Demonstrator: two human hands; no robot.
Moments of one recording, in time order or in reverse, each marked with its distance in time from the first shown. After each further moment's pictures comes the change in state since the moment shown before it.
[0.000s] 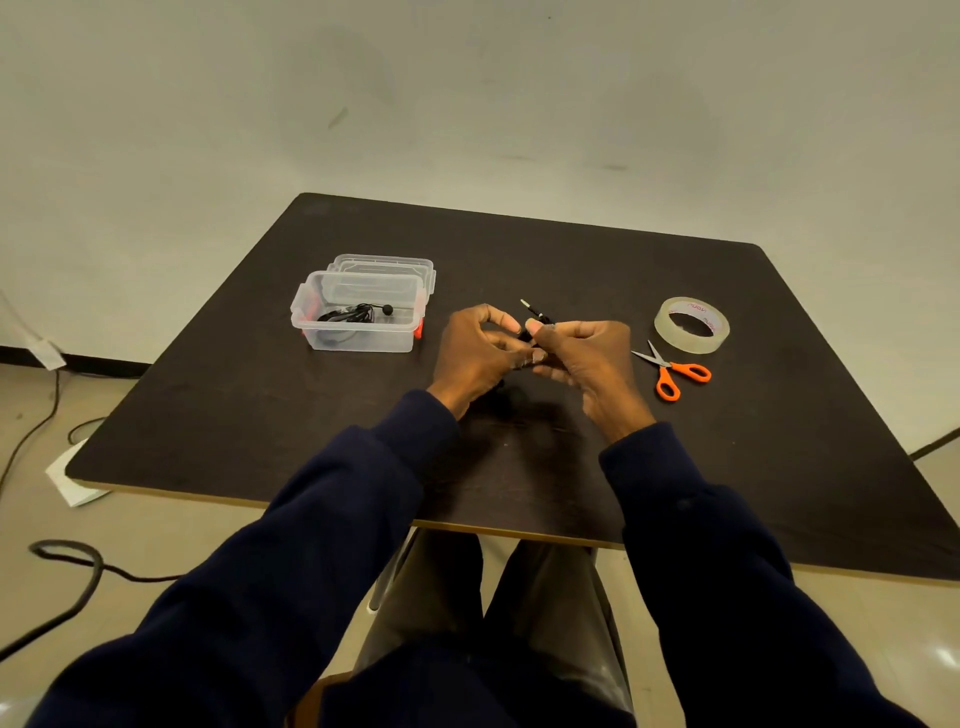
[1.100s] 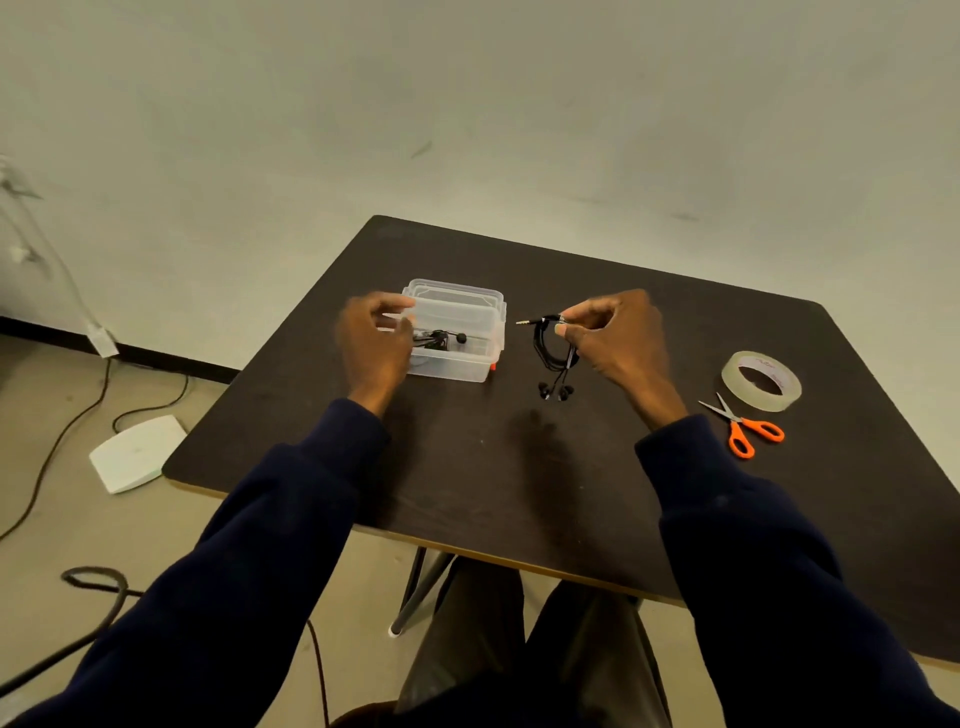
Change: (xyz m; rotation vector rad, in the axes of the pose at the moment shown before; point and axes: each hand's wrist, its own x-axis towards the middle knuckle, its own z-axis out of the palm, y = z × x) left_hand 0.014 -0.048 -0.174 0.249 0.652 0.128; right_hand 0.027 -0.042 0.066 -0.687 -0.005 -0.500
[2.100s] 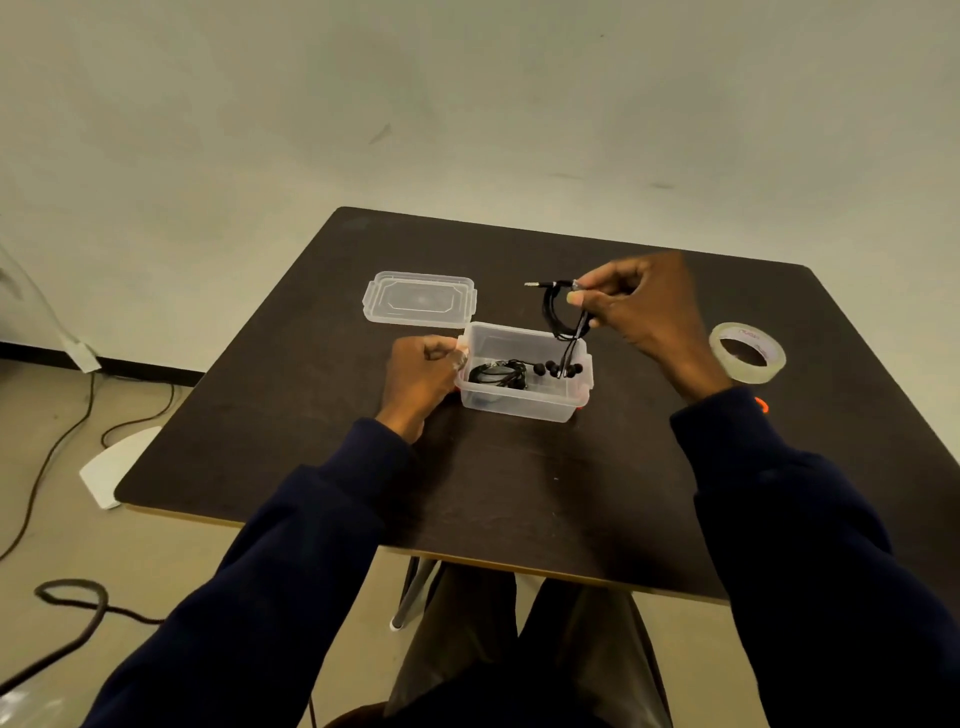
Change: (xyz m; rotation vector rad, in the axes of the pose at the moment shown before) left_hand -0.050 0.029 0.059 -0.214 -0.424 -0.299; right_hand 0.014 0.028 -0.050 0.157 -0.025 -0.049
